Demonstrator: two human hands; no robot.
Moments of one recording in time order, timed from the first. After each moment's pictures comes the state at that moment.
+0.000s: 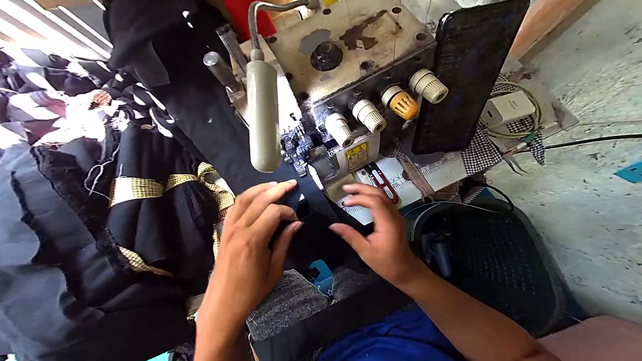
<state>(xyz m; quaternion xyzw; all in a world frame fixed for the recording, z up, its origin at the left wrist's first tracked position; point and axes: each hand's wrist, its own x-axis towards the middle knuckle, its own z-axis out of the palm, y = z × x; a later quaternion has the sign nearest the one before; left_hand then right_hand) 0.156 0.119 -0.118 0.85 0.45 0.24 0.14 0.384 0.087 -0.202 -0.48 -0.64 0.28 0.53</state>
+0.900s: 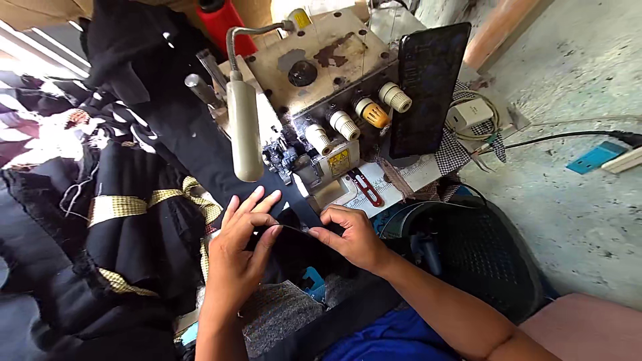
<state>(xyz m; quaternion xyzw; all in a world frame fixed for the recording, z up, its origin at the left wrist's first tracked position) 0.145 0.126 -0.154 0.80 0.43 0.36 0.21 0.378 0.099 -0.215 -0.43 -0.62 0.42 0.50</state>
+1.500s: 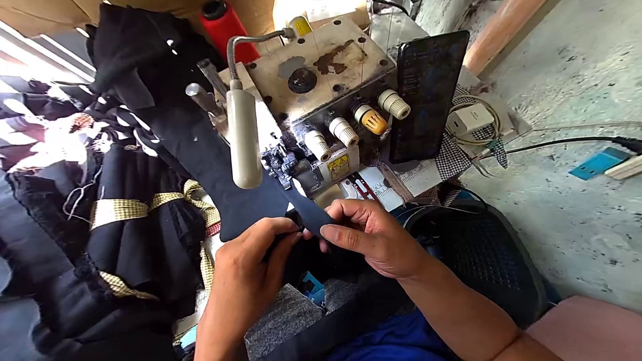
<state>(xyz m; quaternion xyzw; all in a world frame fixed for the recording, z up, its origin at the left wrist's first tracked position) 0.173 0.116 -0.116 0.82 0.40 0.34 0.21 0.399 0.105 -0.139 -0.27 -0.45 0.68 0.51</state>
